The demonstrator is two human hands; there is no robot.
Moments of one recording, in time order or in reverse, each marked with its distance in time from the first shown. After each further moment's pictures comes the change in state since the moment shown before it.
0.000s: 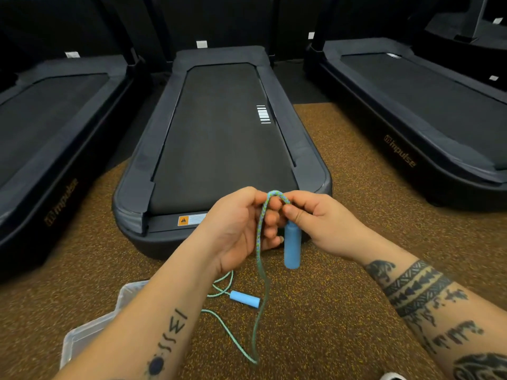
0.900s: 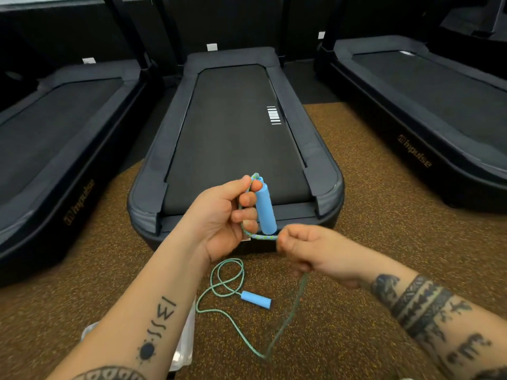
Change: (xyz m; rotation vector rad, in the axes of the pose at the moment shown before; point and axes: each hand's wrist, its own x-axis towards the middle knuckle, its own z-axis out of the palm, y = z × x) left_hand -0.009 0.019 -0.035 -0.188 0.089 0.081; right_hand -0.017 0.001 0.033 0.266 -0.246 0.307
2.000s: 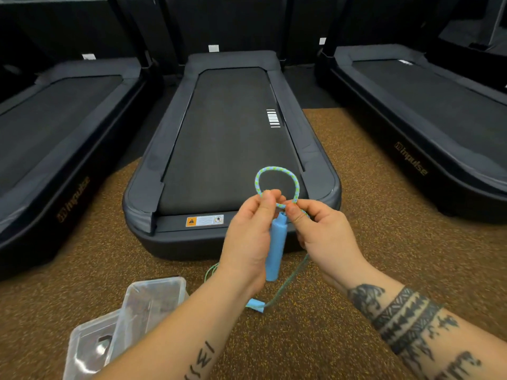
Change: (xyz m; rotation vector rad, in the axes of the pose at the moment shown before) left_hand 0.006 -0.064 0.034 0.090 0.229 0.316; right_hand 0.015 -0.012 0.011 0.157 0.674 -0.274
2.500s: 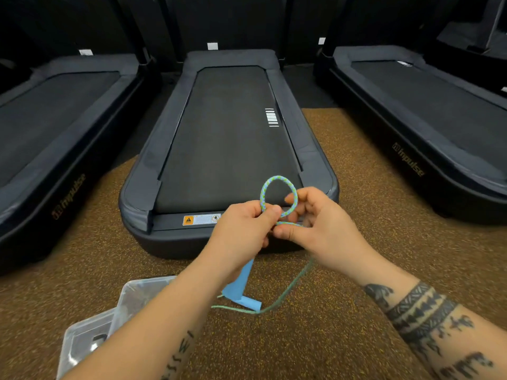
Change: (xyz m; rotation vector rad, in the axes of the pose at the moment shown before) left_hand 0.011 0.016 -0.020 0.611 -0.088 0.060; right_hand 0.011 -0.004 -0.020 -0.306 -0.226 -0.100
